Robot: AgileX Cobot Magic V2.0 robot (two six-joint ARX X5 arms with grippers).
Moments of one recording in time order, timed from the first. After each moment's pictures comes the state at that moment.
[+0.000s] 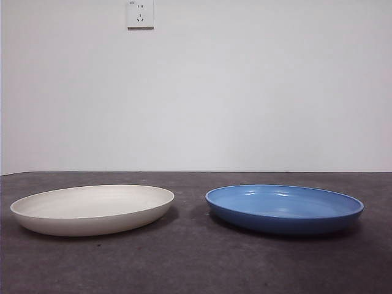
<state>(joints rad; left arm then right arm) 0.08 0.14 0.27 -0.34 0.22 -0.46 -0.15 0.10 0.32 -0.31 -0.22 0.35</state>
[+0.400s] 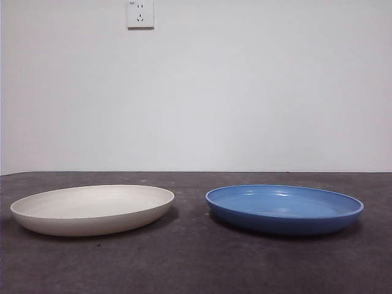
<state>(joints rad) 0.08 0.50 0.60 -0.55 0.37 -0.24 -0.15 0.46 0.68 -0.60 -0.40 0.18</state>
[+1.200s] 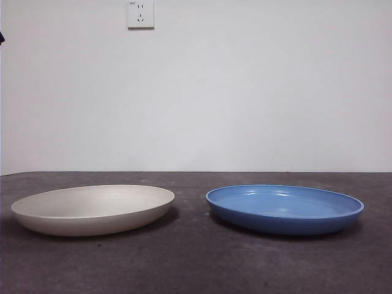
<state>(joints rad) -0.25 0.77 0.87 -0.90 0.45 -0.02 0.13 0.82 1.00 -1.13 -0.50 -0.08</state>
